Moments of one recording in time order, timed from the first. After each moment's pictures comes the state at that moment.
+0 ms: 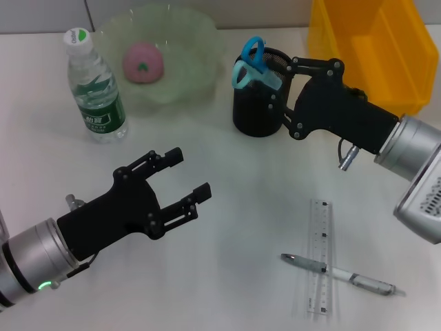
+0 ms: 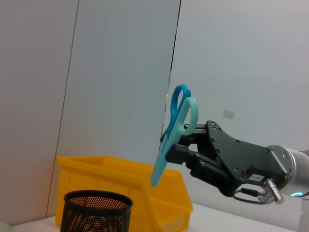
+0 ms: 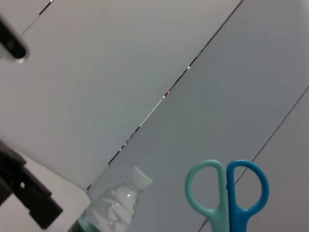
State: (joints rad) left arm -0.41 -2.08 0.81 0.08 1.54 1.59 -0.63; right arm 0.61 2.09 -1.08 -0.13 -1.11 -1.45 -0.07
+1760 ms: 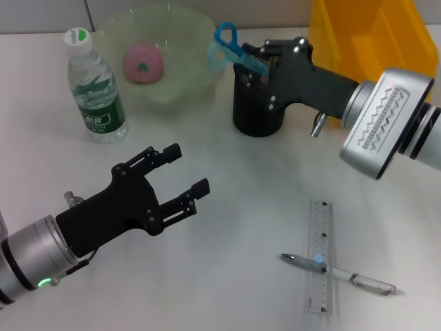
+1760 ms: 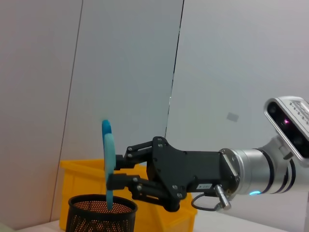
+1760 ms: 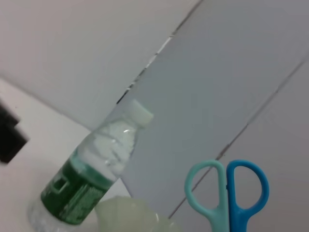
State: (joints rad) left arm -0.41 -2.08 0.80 0.08 1.53 1.59 -0.63; right arm 0.77 2.09 -1.08 -0.09 -1.09 -1.16 0.01
